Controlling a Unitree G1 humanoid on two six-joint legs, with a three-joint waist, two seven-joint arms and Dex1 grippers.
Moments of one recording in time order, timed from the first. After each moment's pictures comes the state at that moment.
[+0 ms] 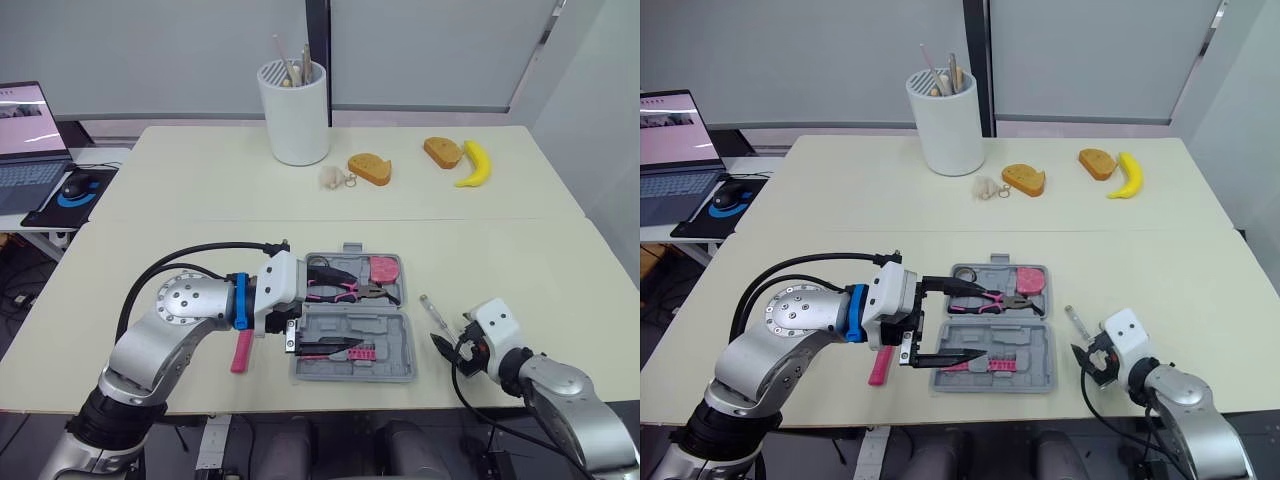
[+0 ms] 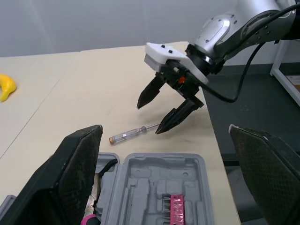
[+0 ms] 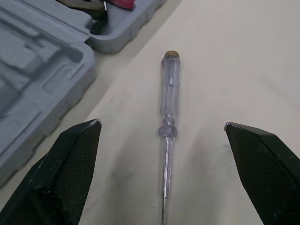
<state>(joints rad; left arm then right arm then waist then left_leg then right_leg) -0.31 0.68 -0.15 -0.48 -0.49 0.41 -1.08 0.13 -0.50 -0.01 -0.40 0.10 0.65 0.48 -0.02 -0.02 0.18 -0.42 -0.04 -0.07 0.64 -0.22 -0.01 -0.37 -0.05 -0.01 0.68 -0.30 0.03</state>
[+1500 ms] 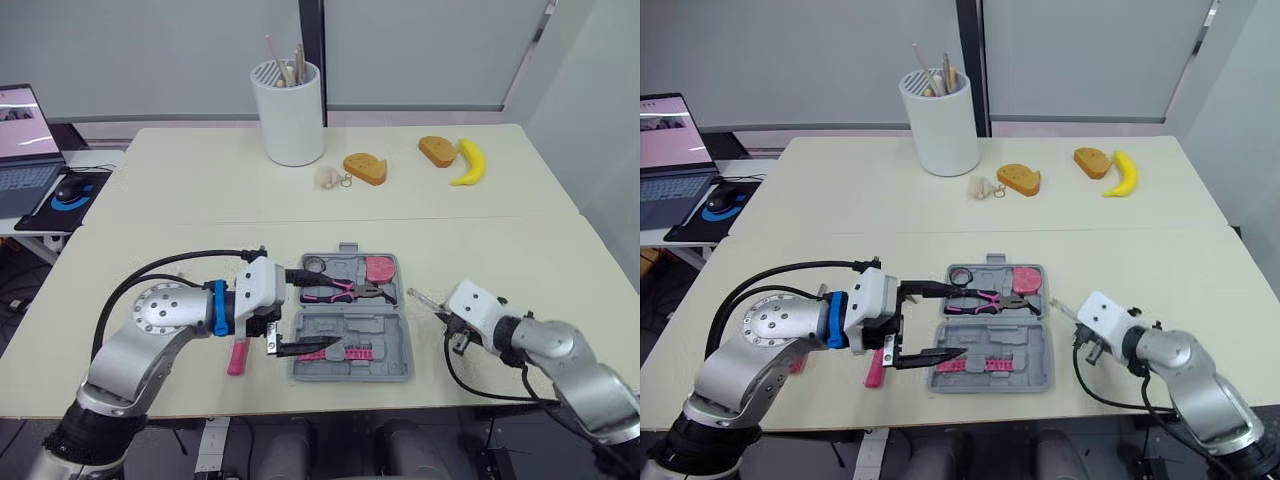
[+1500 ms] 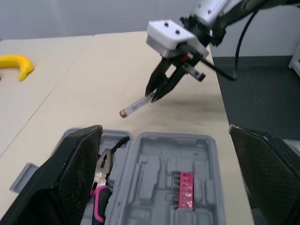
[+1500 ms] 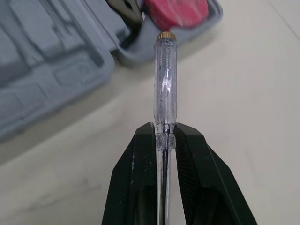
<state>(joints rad) -0.19 0.76 -0.07 -0.44 -0.47 0.35 -1.11 -0.11 -0.78 0.21 -0.49 0.02 0.68 0.68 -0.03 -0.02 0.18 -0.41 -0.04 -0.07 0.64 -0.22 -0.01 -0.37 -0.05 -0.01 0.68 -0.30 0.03</state>
